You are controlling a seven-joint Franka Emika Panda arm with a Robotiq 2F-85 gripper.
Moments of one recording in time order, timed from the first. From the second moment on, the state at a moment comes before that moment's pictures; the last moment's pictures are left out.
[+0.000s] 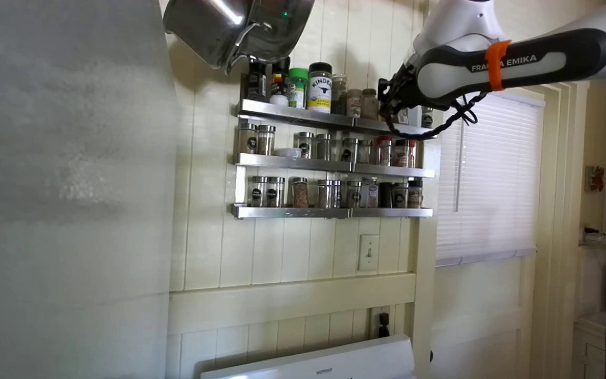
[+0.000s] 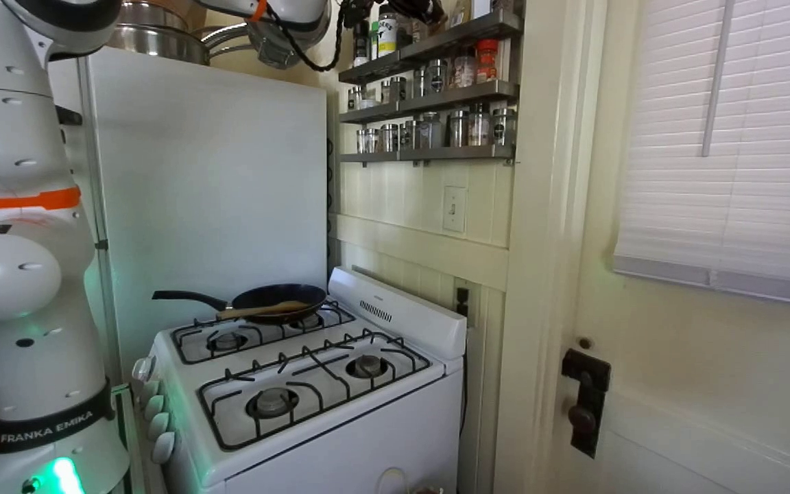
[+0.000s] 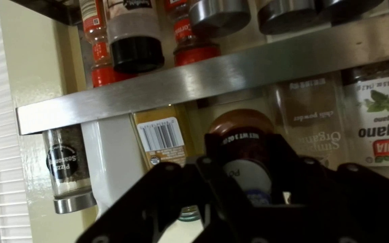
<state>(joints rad) -0.11 -0.08 0.19 -1.40 -0.53 2.48 0.72</state>
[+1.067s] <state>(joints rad) -0.11 0.03 0.21 -1.17 -0.42 2.18 0.64</state>
